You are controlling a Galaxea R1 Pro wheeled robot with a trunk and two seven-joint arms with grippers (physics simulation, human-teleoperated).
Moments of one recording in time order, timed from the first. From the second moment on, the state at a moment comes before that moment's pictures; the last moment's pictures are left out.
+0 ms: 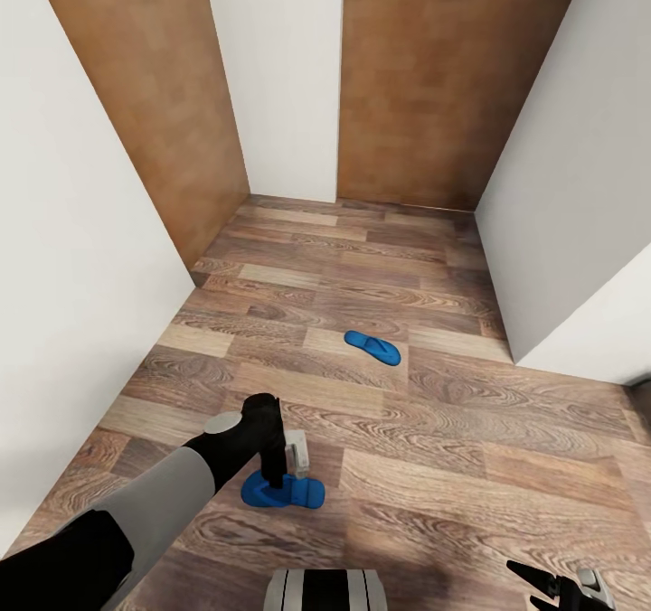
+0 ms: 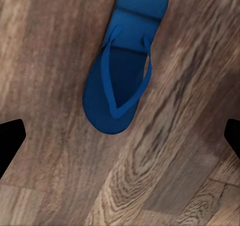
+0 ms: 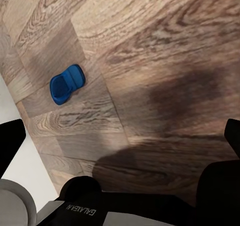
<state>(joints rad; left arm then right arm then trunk) -0.91 -0.06 -0.73 -0.60 -0.80 0.61 -0.98 -0.01 -0.44 -0.20 -0.92 -0.79 0.73 0.79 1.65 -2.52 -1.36</state>
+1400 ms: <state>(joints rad) -0.91 -0.06 -0.73 -0.60 -0.80 0.61 -0.98 -0.01 -0.44 -0.20 -0.92 -0.79 0.73 0.79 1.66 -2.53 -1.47</state>
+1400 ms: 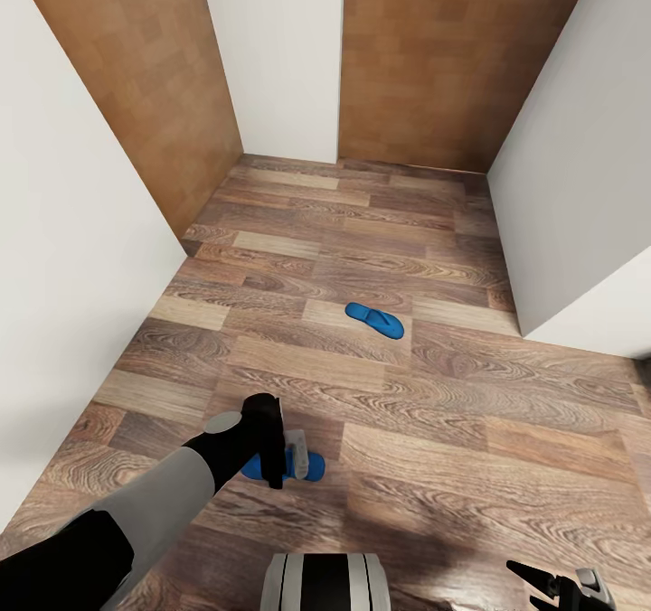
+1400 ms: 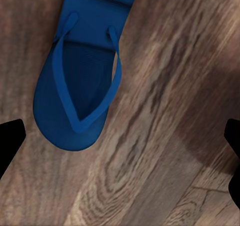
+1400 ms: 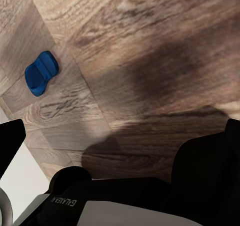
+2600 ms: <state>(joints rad) -0.91 -0.06 -0.73 -0.60 -0.88 0.69 -0.83 -0.01 -0.44 -0.20 -0.92 -0.79 0.73 0.79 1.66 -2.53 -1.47</state>
